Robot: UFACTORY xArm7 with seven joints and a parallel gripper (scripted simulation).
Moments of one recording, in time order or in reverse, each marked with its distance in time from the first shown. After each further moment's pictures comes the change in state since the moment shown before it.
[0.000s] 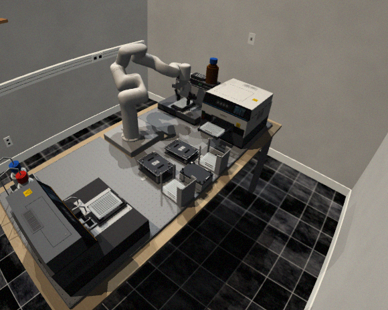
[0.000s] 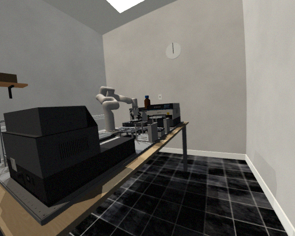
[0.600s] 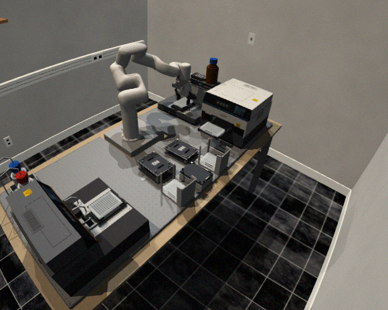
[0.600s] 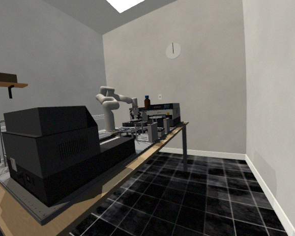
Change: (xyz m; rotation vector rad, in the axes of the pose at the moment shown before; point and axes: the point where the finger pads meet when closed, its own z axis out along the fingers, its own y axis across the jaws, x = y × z) arm 0.000 0.000 -0.004 0.000 0.000 0.000
